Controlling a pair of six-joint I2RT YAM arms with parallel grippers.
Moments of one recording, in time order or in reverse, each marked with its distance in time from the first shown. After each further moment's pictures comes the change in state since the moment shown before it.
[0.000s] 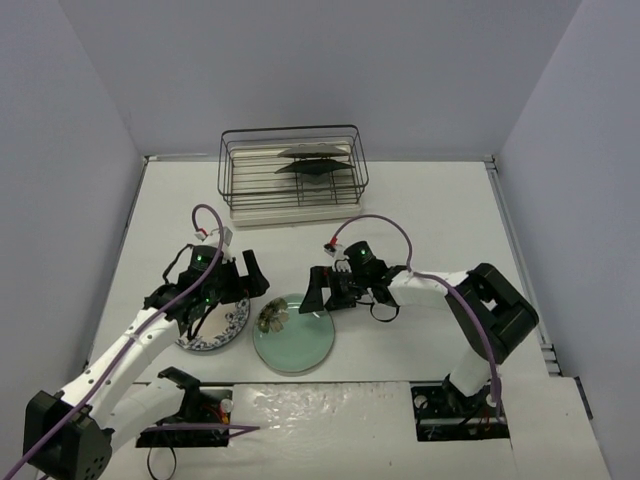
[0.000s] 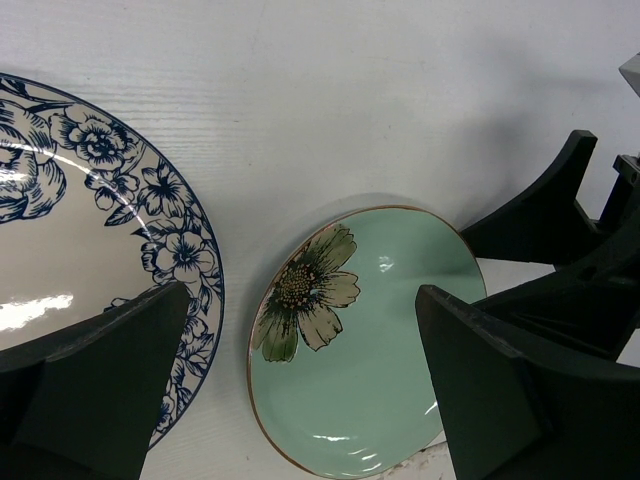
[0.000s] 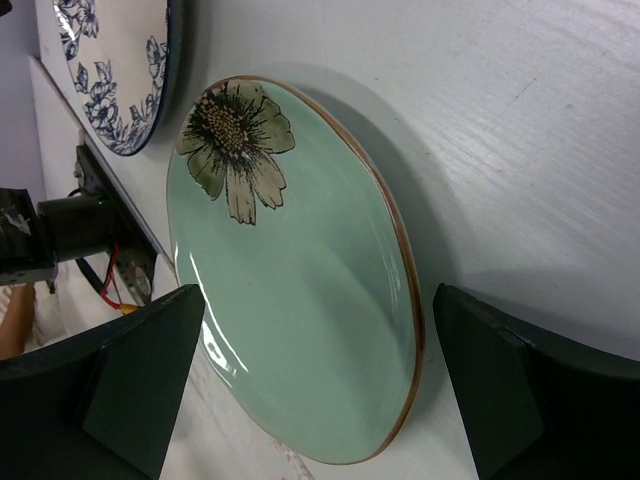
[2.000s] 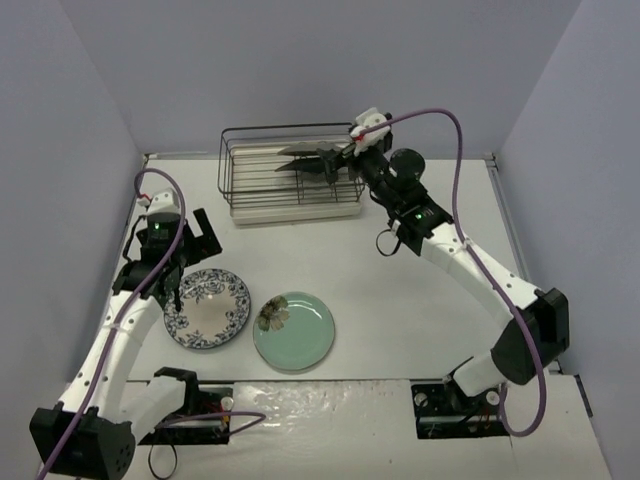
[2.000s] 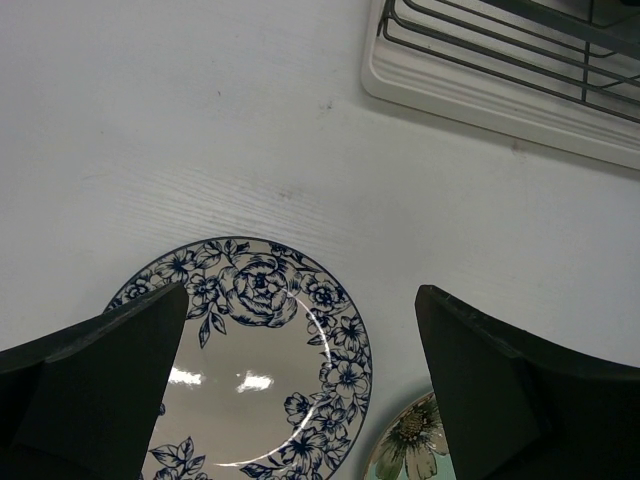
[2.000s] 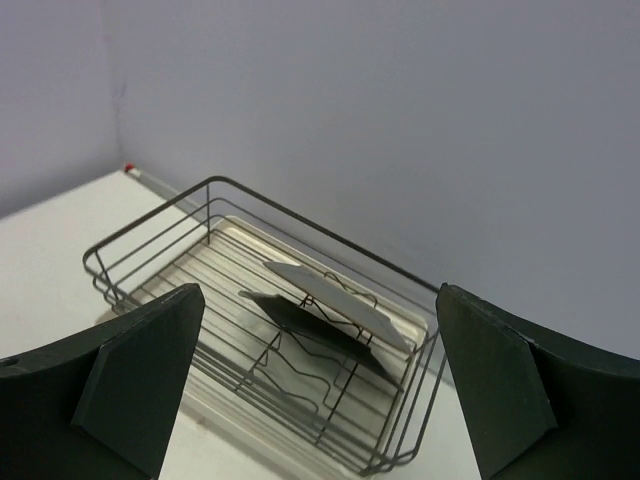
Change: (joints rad) left arm 0.271 0.044 0.254 -0.094 -0.251 0.176; right arm -0.110 -0.165 0.594 0.171 0.513 -0.872
